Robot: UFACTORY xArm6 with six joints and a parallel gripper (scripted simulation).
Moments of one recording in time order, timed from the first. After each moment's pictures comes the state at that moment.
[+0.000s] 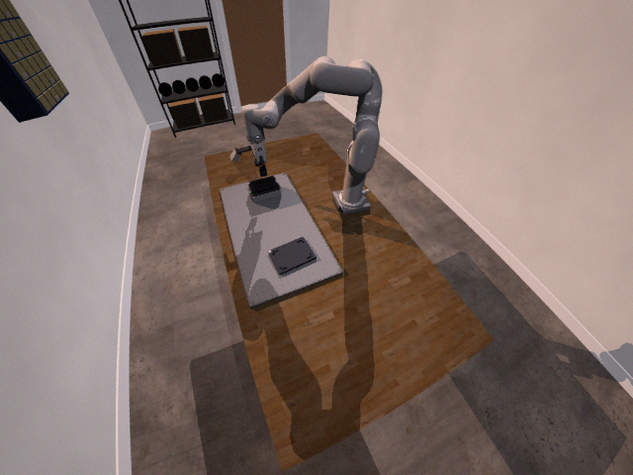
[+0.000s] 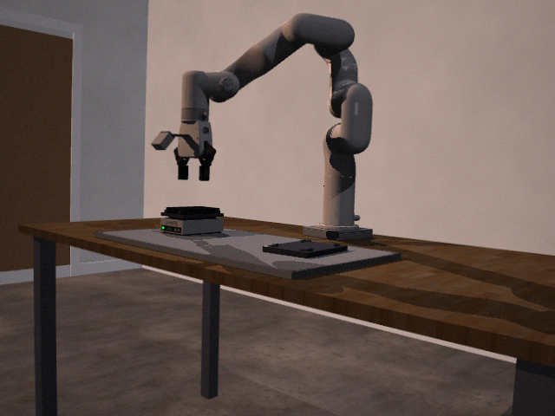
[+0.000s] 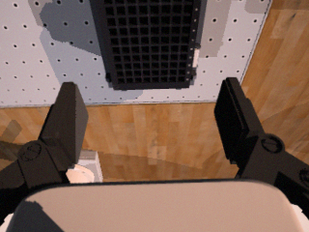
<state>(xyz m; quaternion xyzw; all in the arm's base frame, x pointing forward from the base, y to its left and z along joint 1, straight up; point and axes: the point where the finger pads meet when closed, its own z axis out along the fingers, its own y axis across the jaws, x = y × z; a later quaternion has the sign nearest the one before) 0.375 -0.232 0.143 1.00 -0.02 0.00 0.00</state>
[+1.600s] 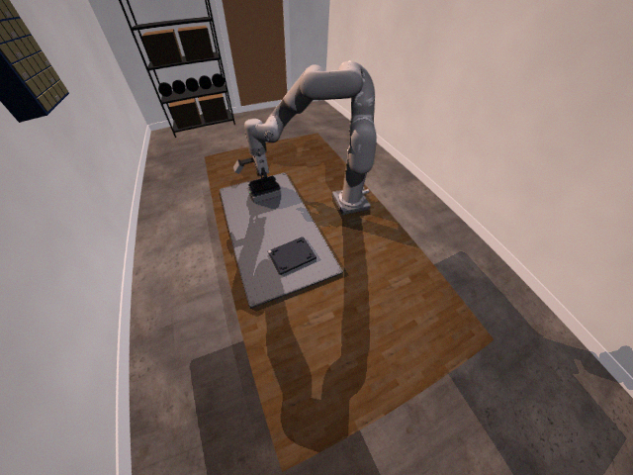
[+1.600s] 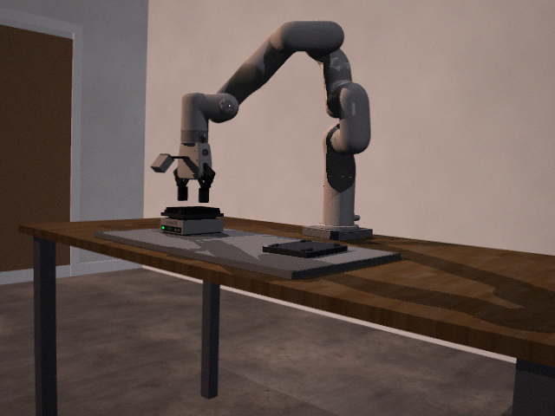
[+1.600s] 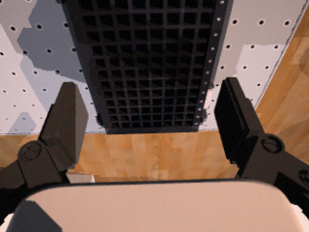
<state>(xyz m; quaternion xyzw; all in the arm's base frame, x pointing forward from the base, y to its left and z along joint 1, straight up) 0.375 -0.232 0.084 1.00 -0.02 0.00 0.00</state>
